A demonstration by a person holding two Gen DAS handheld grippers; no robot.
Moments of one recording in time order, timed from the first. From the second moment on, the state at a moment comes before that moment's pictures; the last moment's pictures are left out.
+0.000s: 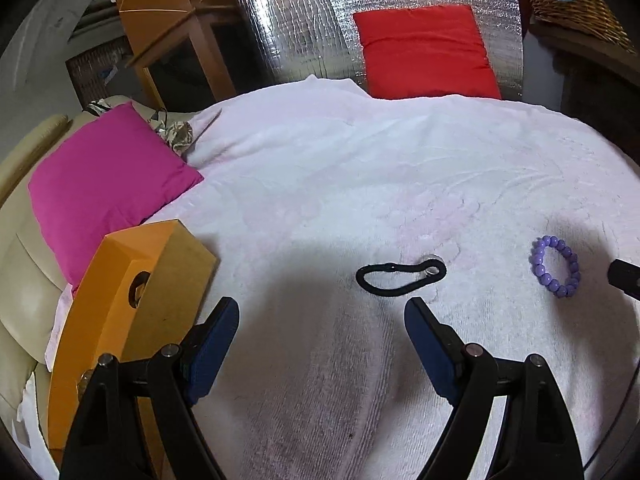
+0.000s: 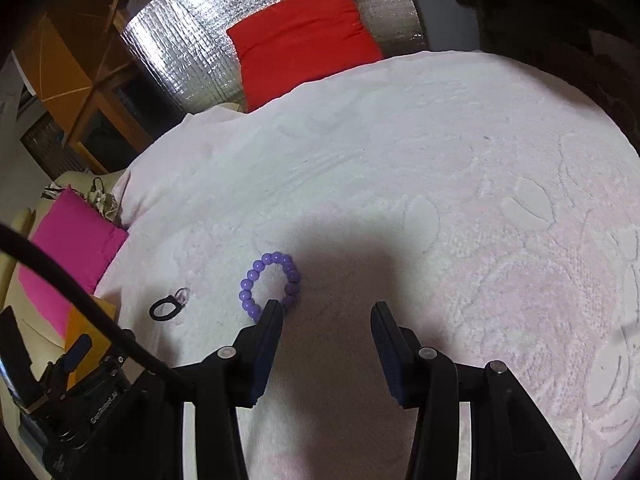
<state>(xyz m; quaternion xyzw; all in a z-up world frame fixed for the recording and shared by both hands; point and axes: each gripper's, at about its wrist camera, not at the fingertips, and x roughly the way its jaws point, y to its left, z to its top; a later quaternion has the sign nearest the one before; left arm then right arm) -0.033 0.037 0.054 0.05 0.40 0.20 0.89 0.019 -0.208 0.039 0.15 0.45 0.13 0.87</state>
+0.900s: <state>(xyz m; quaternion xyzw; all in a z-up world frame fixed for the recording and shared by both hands) -0.008 0.061 0.024 -0.01 0.46 0.12 0.88 0.029 -0.171 0.023 0.03 0.45 0.08 0.89</state>
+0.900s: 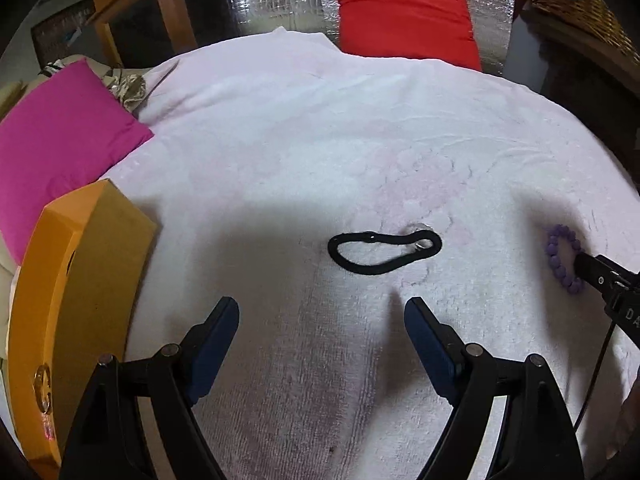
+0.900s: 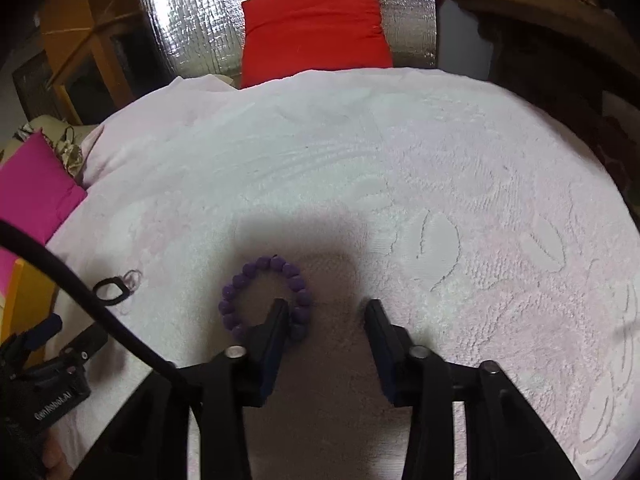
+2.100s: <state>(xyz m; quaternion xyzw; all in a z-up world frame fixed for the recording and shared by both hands) 0.031 0.068 0.016 -0.10 0.44 0.02 0.89 0.023 -0.160 0.022 0.01 0.43 0.08 0.90</state>
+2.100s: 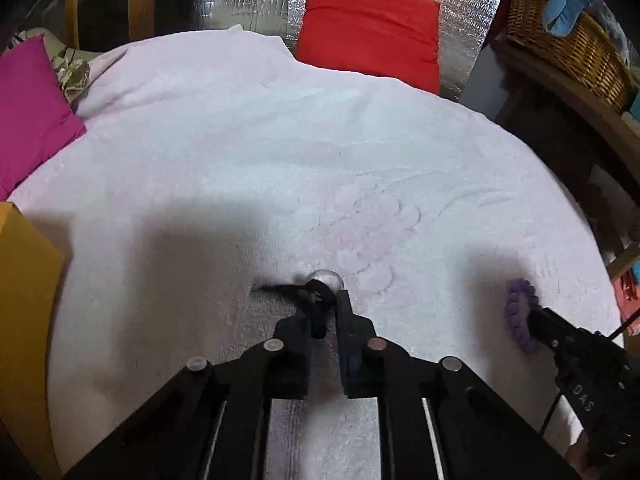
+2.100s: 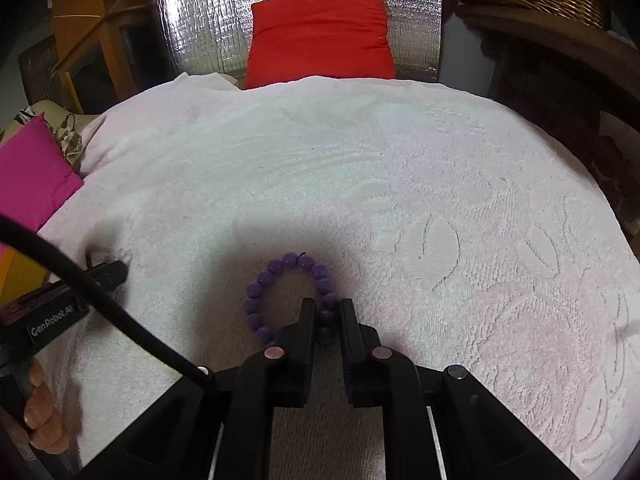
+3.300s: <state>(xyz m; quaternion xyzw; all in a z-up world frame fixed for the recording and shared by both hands) -0.068 0.030 0.030 -0.04 0.46 -0.08 0.88 -0.033 -0.170 0.044 0.06 0.46 0.18 0.87</state>
